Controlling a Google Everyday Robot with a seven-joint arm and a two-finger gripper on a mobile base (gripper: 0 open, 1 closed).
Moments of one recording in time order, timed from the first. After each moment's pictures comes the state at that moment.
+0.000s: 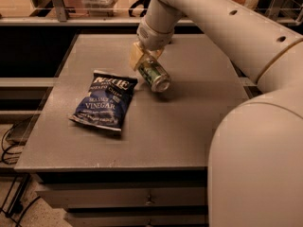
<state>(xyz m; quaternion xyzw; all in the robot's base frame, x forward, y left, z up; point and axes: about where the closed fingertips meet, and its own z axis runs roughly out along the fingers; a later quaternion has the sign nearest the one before) 0.692 0.031 0.869 -0.33 0.92 0.12 0.17</state>
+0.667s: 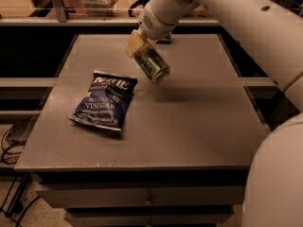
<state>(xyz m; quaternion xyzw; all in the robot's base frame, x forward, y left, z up) 0.685 0.045 0.921 -0.39 0.86 0.17 0.27</state>
